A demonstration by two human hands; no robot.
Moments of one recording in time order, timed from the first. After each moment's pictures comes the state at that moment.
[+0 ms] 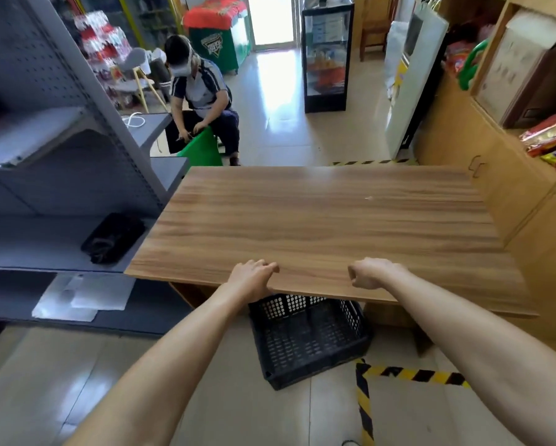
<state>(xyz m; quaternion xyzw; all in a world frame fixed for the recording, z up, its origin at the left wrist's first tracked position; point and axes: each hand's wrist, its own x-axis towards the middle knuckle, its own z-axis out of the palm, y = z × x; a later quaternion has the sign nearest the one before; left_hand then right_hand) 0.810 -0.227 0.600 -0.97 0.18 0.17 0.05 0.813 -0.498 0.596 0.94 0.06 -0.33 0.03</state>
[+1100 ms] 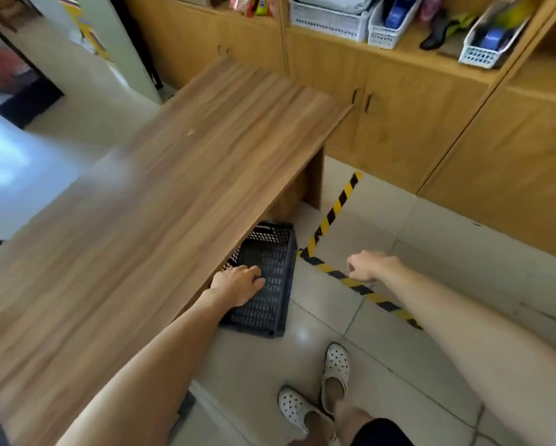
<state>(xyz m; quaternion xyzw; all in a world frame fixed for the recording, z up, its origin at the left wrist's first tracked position) 0.834 -0.224 0.484 -0.76 0.55 0.30 0.18 0.589 -0.393 0.463 0.81 -0.39 -0.39 -0.21</state>
